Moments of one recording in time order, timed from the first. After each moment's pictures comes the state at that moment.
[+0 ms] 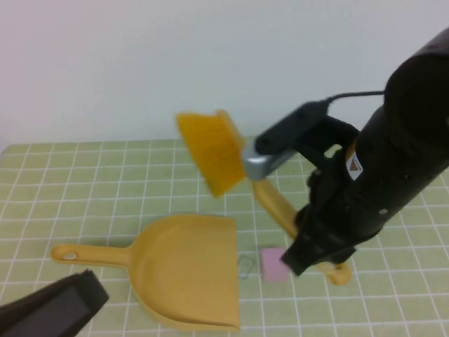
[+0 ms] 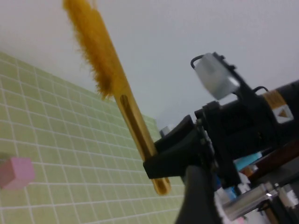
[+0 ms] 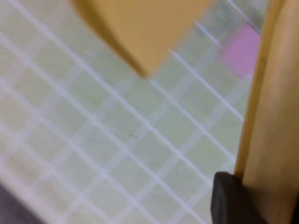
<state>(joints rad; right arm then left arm) 0.78 1.58 -1.43 0.00 1.14 0.00 0.05 0.35 -0.47 -1.33 0.85 0.31</state>
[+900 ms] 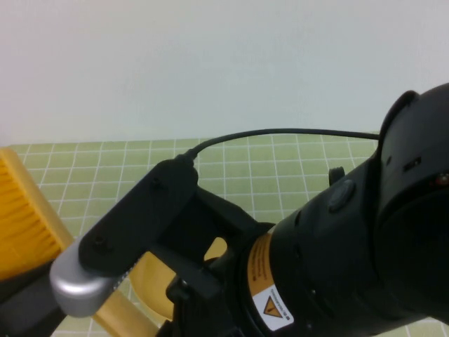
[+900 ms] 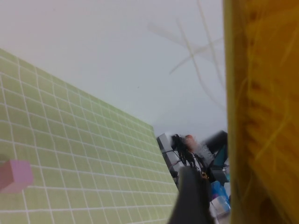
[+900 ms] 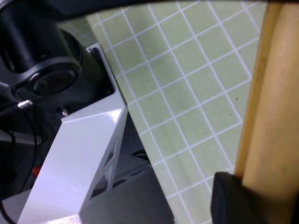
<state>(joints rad) 1.22 1.52 -1.54 0.11 0.99 0.10 0.05 0.41 -0.47 -1.39 0.82 0.32</state>
